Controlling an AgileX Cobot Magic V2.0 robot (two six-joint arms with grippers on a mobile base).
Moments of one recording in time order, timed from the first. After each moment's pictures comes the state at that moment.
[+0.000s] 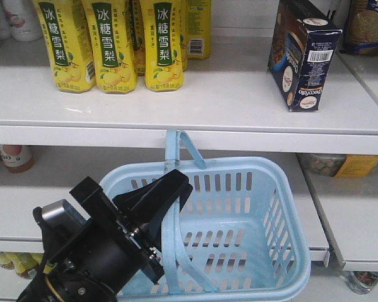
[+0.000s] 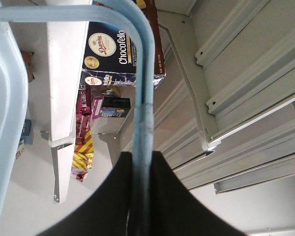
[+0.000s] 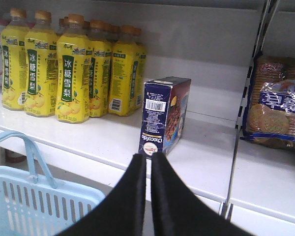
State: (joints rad) left arm -1.12 1.35 -0.43 -0.44 -1.12 -1.48; right arm 0.61 0.19 -0.67 -0.49 0.56 0.32
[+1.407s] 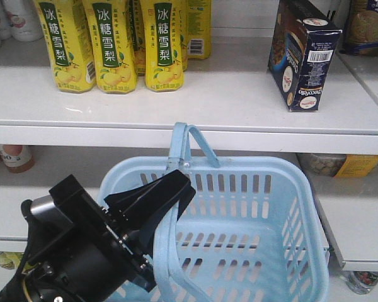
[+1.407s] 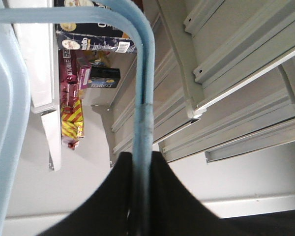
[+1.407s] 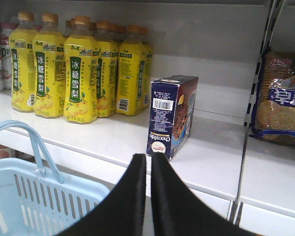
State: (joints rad) left arm -1.12 1.23 -0.43 -0.33 -0.98 -1.50; right arm 0.61 0.19 -0.67 -0.46 0.56 0.32
